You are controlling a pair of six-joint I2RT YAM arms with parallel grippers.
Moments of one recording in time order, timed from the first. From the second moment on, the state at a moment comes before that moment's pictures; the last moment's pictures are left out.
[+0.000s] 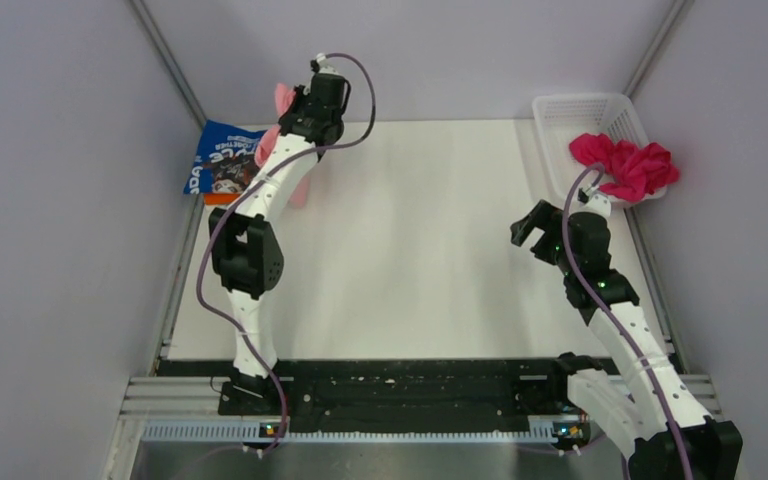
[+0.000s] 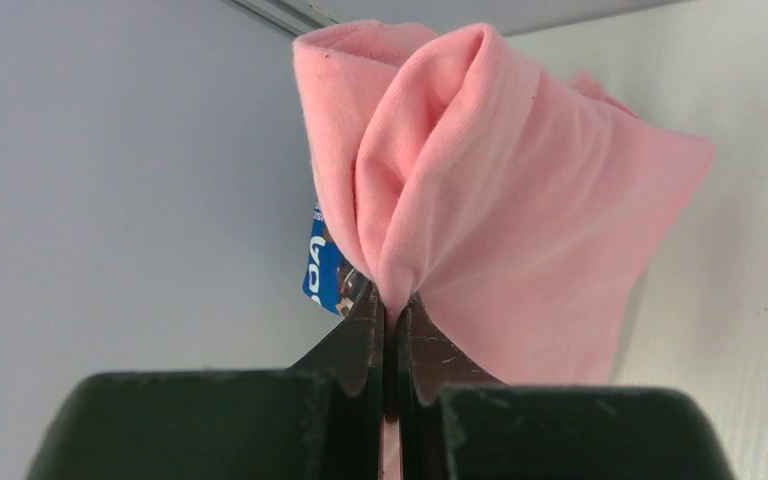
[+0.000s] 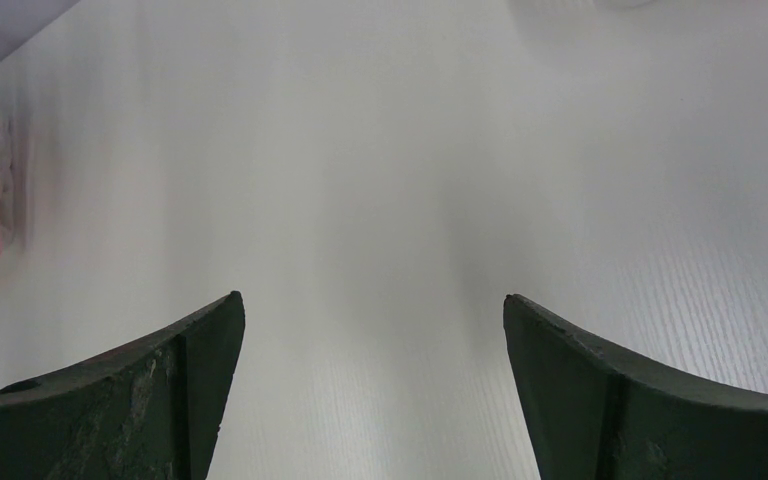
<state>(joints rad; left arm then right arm) -0.33 2.06 2.00 -0.49 -0.88 0.32 0.15 0.82 0.63 -0.28 0.09 0.54</state>
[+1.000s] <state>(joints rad) -0.08 2.07 2.10 -0.51 -0.81 0.26 0.15 0.85 0.63 -0.29 0.12 0.54</state>
